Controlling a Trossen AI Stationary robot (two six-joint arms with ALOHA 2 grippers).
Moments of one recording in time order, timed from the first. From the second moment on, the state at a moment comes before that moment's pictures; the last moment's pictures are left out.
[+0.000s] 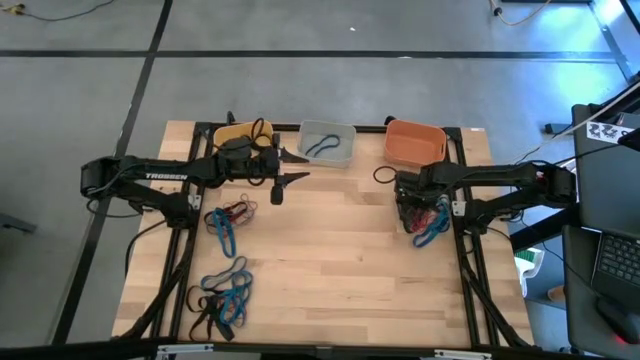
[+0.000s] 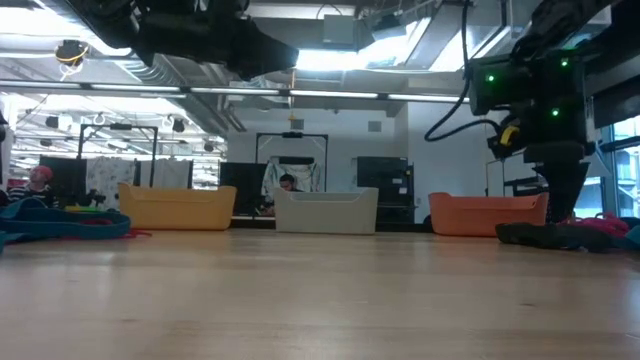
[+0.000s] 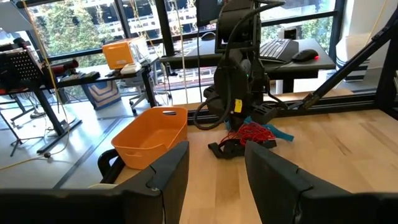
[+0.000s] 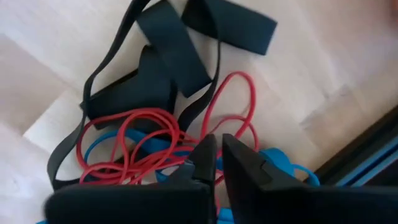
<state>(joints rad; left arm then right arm) 0.30 1.22 0.64 0.47 0.15 0.18 -0.26 1.27 0.69 -1.02 0.12 0.48</state>
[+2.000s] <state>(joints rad) 0.30 1.22 0.64 0.46 0.15 0.19 -0.26 1.31 0.77 -1.04 0.26 0.39</state>
